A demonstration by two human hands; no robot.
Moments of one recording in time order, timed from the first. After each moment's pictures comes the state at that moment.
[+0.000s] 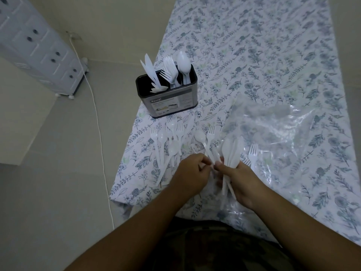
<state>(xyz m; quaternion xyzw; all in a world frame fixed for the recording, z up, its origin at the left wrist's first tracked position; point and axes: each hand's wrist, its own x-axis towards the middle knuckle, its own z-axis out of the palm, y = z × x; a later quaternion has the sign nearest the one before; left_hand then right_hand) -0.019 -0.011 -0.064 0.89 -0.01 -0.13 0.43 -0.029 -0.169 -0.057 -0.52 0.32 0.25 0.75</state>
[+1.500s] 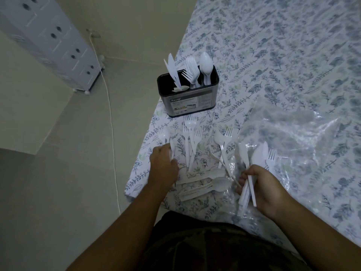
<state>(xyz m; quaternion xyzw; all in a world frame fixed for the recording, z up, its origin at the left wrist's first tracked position) -0.009 0.091 -0.085 0.94 0.16 -0.09 0.30 -0.032 -0.171 -0.037 -0.43 0.39 0.28 0.76</state>
